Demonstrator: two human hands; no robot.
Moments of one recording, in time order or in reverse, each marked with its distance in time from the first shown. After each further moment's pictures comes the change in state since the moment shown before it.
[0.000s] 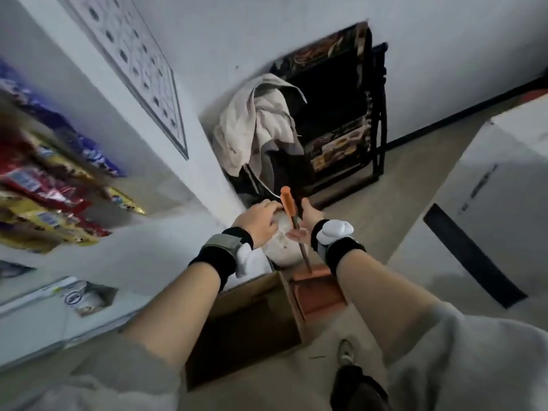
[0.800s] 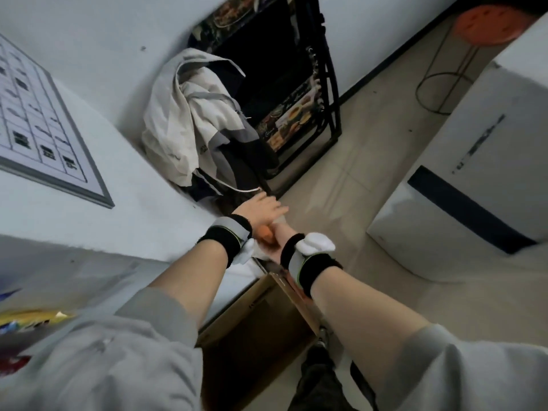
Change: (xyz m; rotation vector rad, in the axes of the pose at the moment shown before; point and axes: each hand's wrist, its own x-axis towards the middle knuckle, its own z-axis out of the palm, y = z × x) left_hand 0.157 -0.040 0.058 0.721 -0.410 0.613; right_hand 0.058 0.019 0.034 0.516 0.000 0.093
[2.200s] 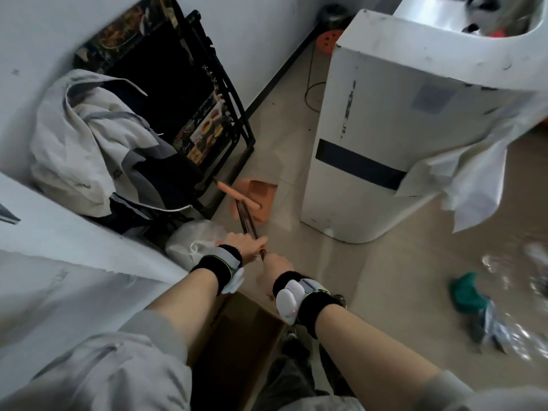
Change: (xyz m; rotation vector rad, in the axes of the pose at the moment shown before) left_hand -0.005 0.126 0.043 -0.098 -0.118 0.147; right_hand -0.093 0.080 -0.098 -1.522 0.437 -0.249
